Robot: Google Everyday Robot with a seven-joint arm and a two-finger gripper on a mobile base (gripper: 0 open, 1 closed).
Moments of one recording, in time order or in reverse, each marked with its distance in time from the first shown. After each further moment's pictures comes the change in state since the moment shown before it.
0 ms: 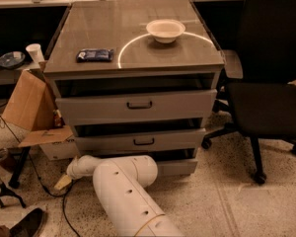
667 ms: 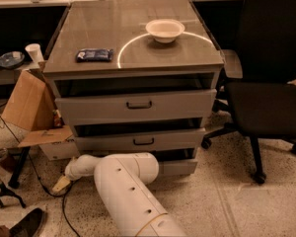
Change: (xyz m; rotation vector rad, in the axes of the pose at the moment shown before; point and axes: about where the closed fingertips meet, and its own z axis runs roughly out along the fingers) arm -0.013 0.015 -0.009 -0.043 0.000 -0.040
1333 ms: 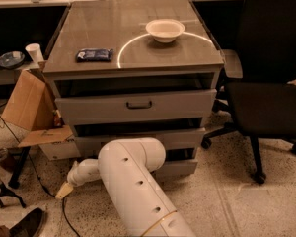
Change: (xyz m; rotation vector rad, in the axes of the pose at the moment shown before) arm 0.011 0.036 -0.048 -0.019 0.054 -0.020
